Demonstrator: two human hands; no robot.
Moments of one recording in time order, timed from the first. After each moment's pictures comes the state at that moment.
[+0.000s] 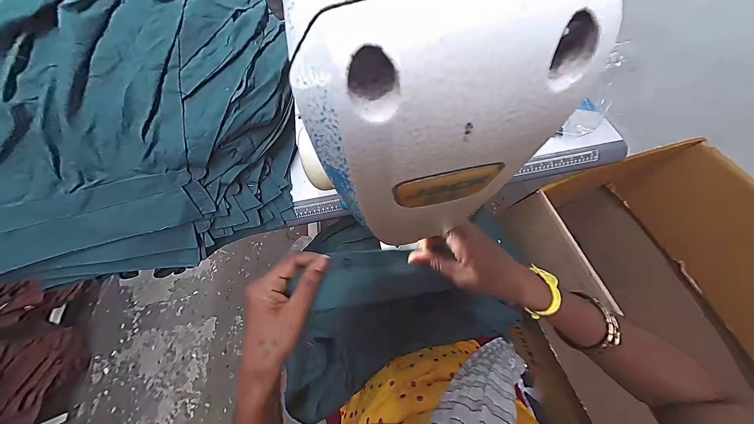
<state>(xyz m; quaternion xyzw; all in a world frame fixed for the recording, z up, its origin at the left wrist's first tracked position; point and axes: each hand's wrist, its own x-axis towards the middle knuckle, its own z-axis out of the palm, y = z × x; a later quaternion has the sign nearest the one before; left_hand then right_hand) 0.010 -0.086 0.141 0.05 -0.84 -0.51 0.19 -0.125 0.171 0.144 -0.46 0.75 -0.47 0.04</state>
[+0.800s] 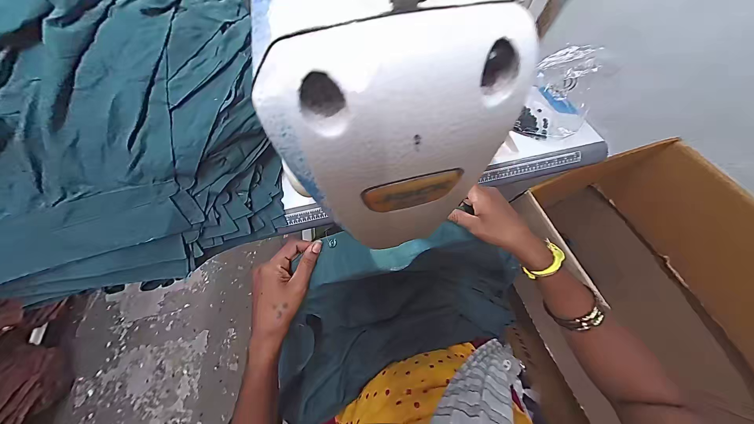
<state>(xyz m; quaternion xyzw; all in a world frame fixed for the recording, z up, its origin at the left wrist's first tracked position) -0.017 -0.102 0.111 0.13 -0.91 -0.34 0.18 -0.175 0.217 0.132 -0.30 0.88 -0.37 0.02</state>
